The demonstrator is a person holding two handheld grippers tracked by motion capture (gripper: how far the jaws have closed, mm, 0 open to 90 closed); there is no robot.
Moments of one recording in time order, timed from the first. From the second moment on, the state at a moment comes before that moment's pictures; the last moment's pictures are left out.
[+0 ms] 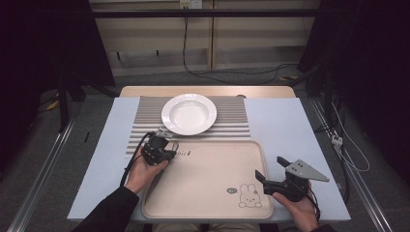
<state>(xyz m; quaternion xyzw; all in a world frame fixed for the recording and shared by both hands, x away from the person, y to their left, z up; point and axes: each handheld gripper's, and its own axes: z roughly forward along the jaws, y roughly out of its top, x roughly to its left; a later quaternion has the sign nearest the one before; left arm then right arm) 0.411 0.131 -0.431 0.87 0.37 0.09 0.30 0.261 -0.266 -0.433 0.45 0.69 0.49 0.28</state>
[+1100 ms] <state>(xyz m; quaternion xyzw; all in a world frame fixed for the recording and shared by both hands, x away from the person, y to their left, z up) 0.411 0.147 -0.434 0.88 0.38 0.09 0.29 0.262 -0.265 -0.433 0.45 0.69 0.49 0.27</state>
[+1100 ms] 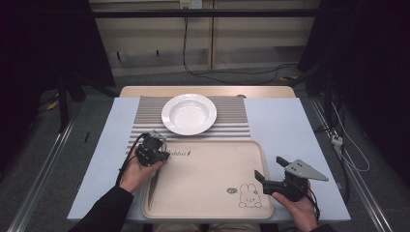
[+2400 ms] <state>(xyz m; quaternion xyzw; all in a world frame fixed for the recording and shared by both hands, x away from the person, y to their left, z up) 0.373 0.153 -0.402 0.83 0.36 0.13 0.41 0.260 -0.267 -0.433 0.46 0.69 0.49 0.28</state>
